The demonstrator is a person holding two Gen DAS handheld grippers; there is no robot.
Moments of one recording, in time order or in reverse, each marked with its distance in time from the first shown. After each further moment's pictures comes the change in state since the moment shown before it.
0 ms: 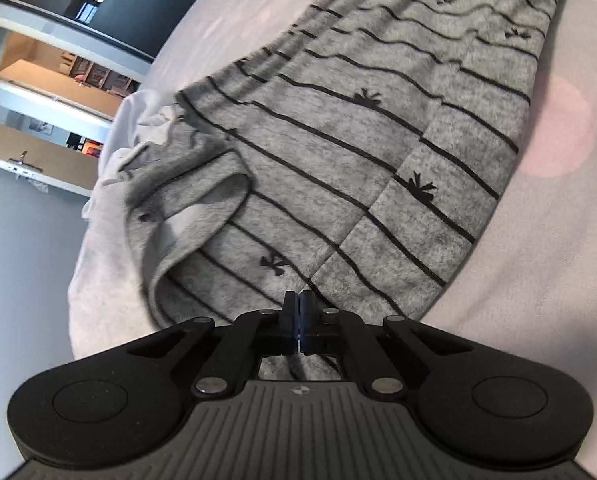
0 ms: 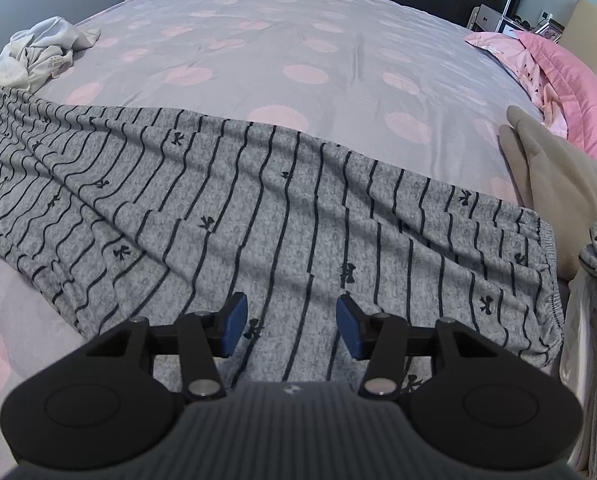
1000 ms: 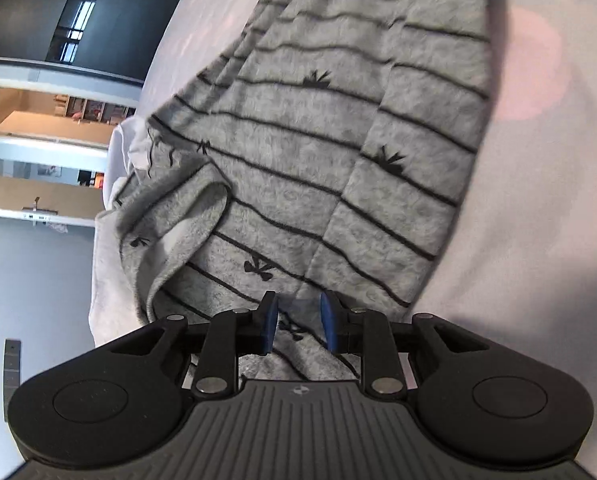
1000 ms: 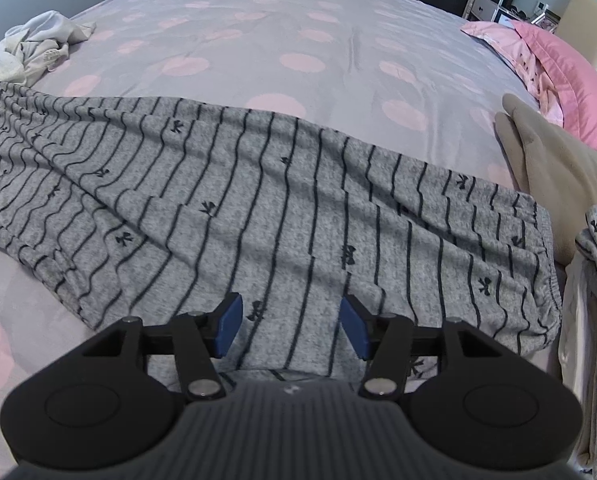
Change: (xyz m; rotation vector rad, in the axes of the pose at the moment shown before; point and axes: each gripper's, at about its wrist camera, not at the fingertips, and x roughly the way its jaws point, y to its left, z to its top) left arm 0.027 -0.023 0.004 0.170 0.036 0.075; right arm 0.000 0.003 -0.004 0.015 0.038 -0.006
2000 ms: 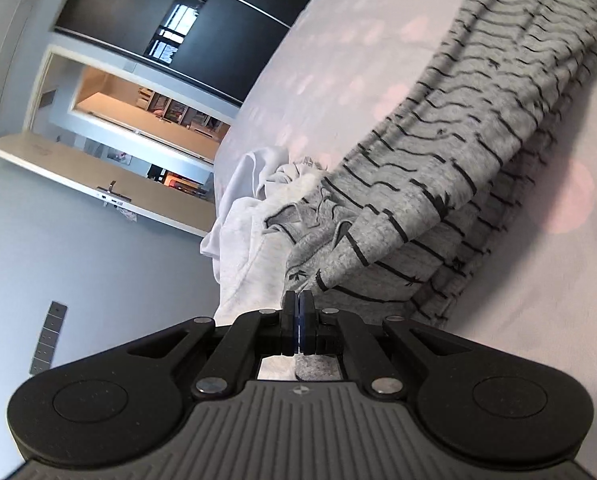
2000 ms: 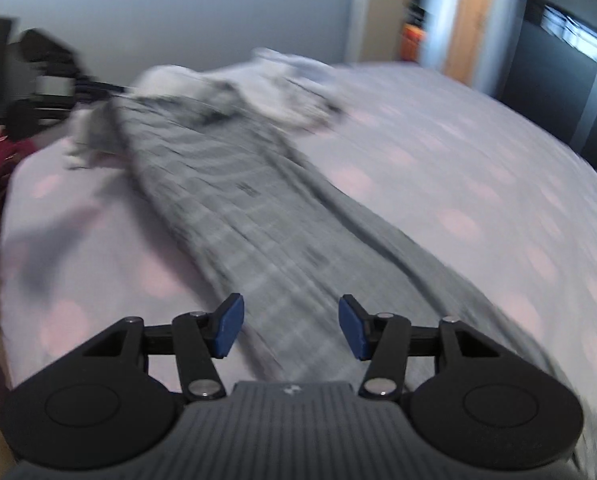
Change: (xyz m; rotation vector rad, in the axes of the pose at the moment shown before) left arm -0.104 0.074 -0.005 -0.194 -0.140 0.164; right arm -0.063 0.193 0.055 -0.522 -0.282 0.457
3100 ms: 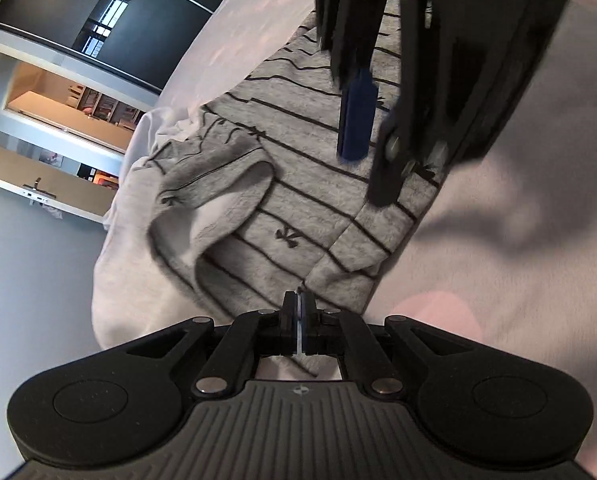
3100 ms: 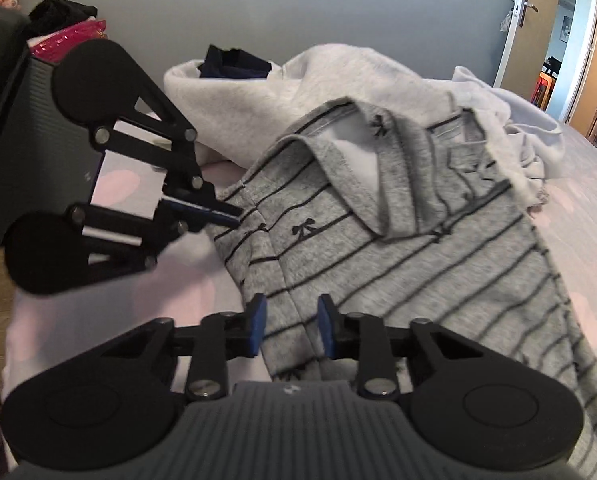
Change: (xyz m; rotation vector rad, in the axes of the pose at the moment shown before) left arm 0.036 -0.063 -0.069 0.062 0.019 -0.206; right arm 0.196 0.167 0.086 -0.223 0.005 0.222
